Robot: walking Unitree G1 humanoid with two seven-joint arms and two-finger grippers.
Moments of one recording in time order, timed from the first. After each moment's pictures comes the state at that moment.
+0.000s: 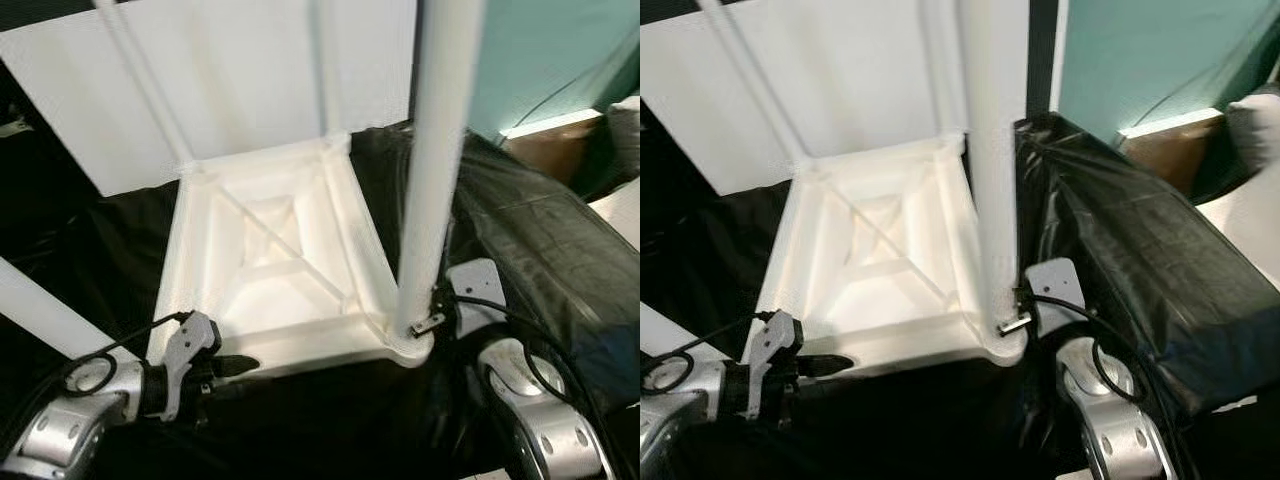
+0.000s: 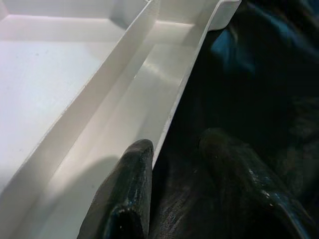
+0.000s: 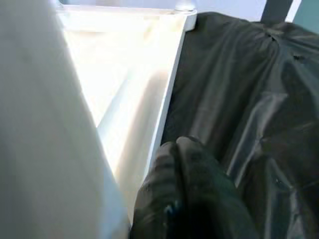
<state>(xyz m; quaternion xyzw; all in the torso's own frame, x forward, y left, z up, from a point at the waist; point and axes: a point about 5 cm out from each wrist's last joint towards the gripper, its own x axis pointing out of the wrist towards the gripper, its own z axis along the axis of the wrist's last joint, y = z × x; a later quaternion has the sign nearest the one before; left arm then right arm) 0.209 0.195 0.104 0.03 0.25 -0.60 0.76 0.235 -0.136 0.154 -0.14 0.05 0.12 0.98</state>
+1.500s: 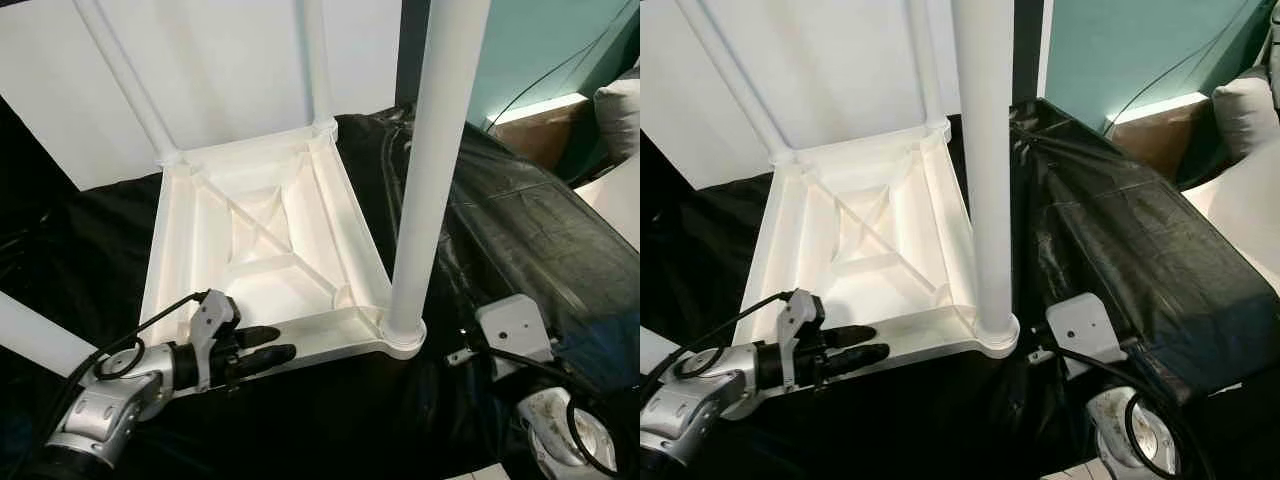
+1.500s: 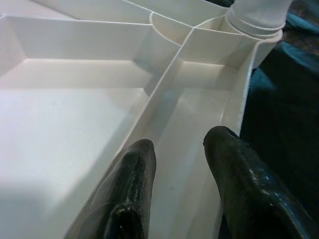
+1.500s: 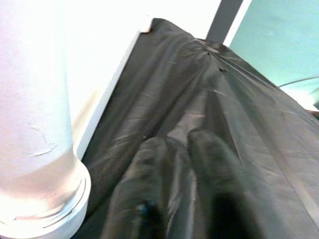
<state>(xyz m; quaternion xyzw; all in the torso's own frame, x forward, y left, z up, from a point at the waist) 0.242 0.184 0.109 0.04 0.17 -0.56 0.81 0.187 -0.152 0.166 -0.26 -0.03 0.07 0.96</state>
